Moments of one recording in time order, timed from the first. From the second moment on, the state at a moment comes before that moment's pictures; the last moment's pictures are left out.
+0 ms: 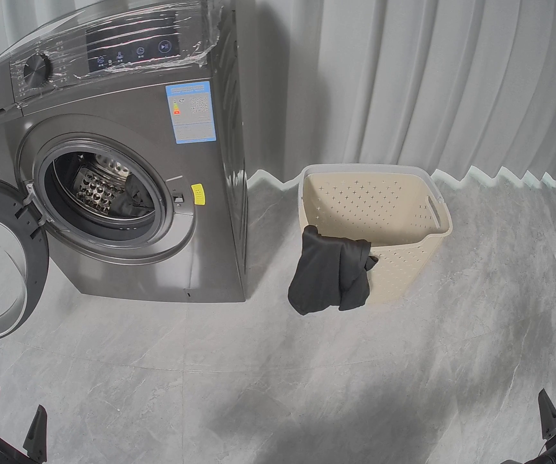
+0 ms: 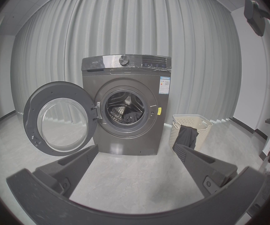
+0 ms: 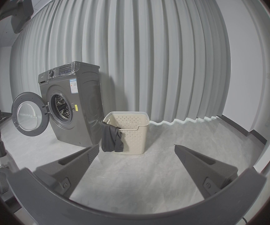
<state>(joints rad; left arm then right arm) 0.00 0.01 -0.02 -0.01 0.03 -0.04 -0.01 0.01 -0.02 0.00 0.04 -0.01</state>
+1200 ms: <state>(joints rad) 0.00 0.02 -0.02 -0.01 0.02 -0.04 0.10 0.31 -0.26 0.03 0.18 0.09</state>
